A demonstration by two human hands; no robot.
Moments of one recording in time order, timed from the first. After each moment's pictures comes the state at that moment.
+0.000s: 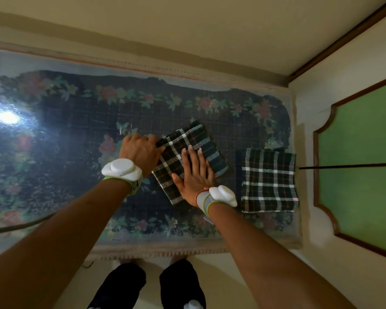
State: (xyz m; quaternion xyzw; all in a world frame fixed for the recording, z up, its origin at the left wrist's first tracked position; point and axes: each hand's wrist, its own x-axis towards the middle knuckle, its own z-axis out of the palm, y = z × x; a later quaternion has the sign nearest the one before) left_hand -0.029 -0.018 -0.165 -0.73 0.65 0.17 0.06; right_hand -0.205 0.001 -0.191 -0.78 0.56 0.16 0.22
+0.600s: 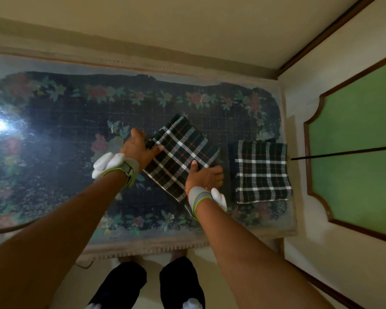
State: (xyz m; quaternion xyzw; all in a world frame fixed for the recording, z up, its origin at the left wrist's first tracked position) left_hand -0.040 -0.020 -0.160 -0.80 0.40 0.44 -0.11; right_hand -0.195 -0.004 -0.169 -0.33 0.89 -0.02 0.30
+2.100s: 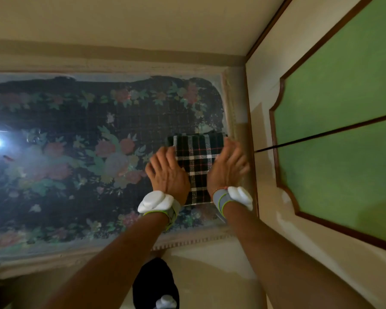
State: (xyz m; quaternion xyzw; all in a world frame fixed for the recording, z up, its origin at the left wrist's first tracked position) left_hand -0.329 -0.019 -0.148 -0.81 0.55 0.20 -0.09; right_hand -0.438 -0.055 -0.169 -0.62 0.78 -0.05 0.03
